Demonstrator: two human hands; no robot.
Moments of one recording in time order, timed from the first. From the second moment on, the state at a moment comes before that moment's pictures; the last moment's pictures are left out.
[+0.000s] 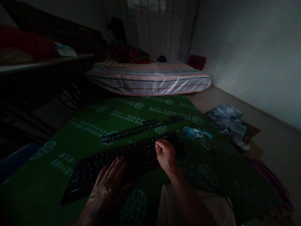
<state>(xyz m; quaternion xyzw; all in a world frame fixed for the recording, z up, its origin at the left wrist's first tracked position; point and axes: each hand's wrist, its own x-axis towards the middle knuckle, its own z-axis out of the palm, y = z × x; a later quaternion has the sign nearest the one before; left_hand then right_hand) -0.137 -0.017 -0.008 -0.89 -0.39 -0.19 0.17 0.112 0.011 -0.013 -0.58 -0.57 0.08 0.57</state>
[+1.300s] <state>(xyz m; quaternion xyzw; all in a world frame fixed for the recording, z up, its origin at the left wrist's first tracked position) -0.144 0.008 0.001 -0.91 -0.38 -0.14 0.09 0.119 0.020 -0.013 -0.62 -0.58 0.08 0.52</state>
